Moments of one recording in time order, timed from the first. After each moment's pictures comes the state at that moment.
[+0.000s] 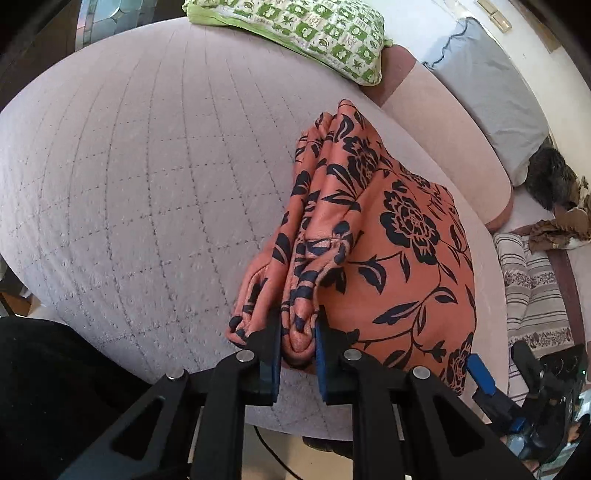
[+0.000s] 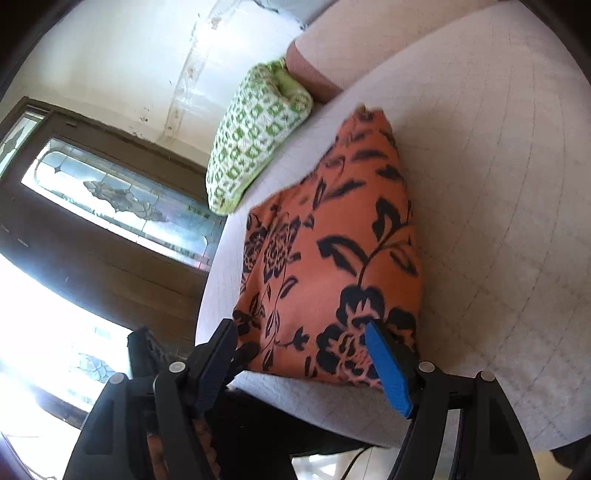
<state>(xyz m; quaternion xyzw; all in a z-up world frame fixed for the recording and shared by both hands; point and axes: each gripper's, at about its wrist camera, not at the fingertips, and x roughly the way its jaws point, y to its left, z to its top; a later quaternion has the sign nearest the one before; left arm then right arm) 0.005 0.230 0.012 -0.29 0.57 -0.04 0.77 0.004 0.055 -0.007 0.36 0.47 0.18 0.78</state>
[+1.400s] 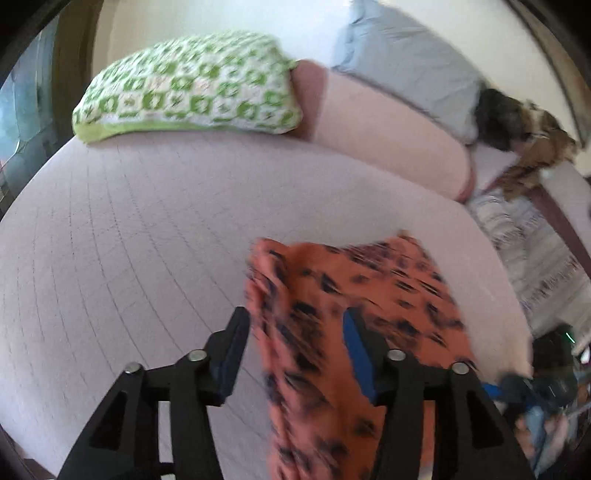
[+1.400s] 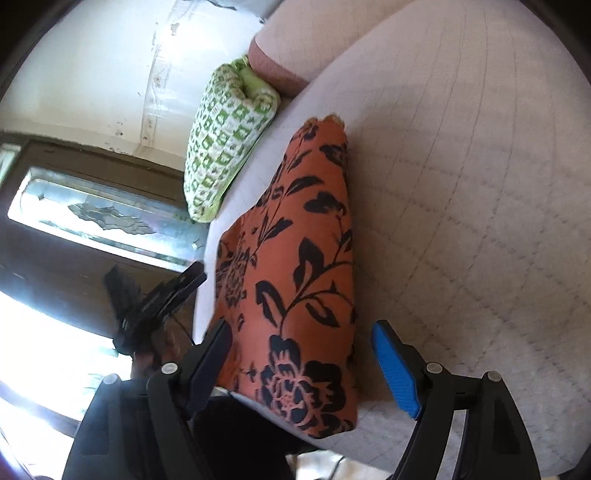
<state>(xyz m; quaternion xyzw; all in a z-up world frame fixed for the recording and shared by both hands) 0.077 0.257 0.096 -0.13 0.49 -0.17 0.85 0.043 0.023 -0.037 0.41 0.53 0.18 0.73</state>
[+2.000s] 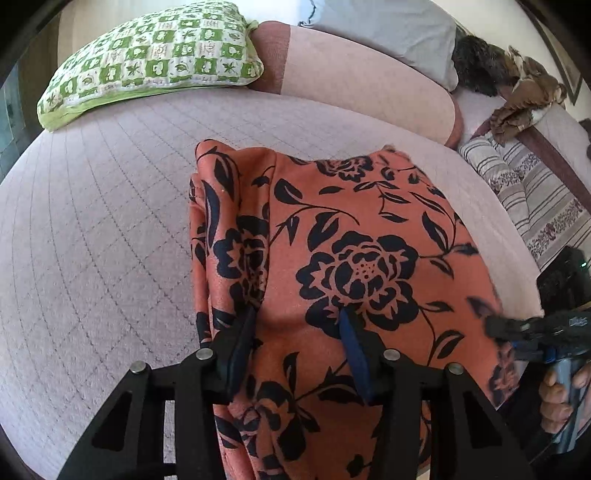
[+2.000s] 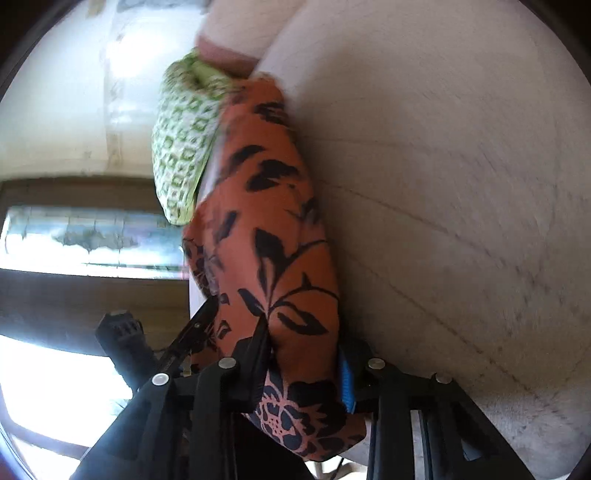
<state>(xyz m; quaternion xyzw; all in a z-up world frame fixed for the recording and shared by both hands) 0.067 0.190 0.036 -0.08 0.53 -0.20 0.82 0.053 0.038 -0.064 0.43 0.55 0.15 0.70</state>
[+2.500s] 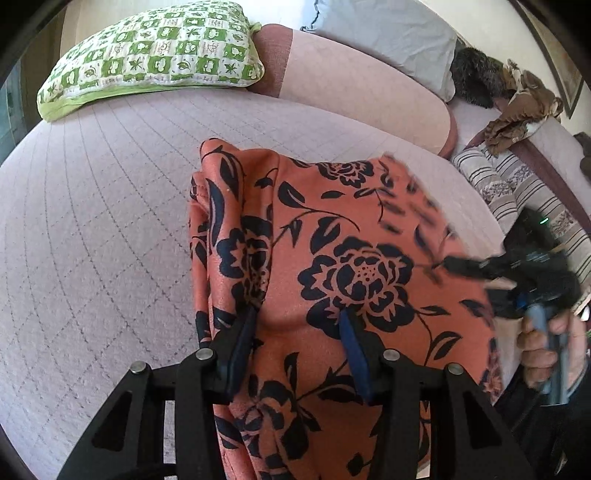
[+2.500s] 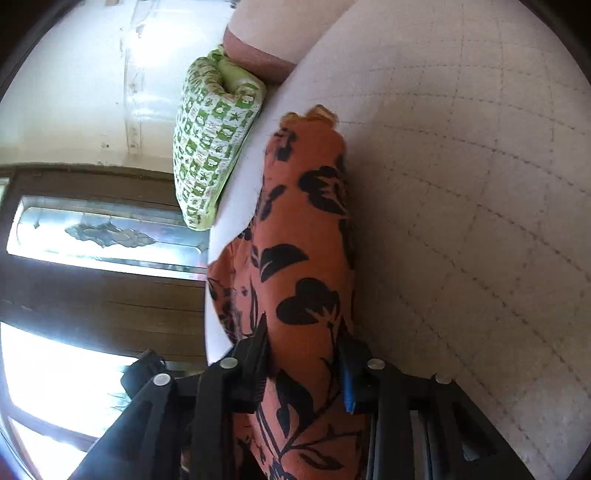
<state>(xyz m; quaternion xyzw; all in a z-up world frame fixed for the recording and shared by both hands) 0.067 0.198 0.035 -0.11 0.53 -0.21 0.82 0.123 0.030 -0.086 0.43 0.56 0.15 0.69</state>
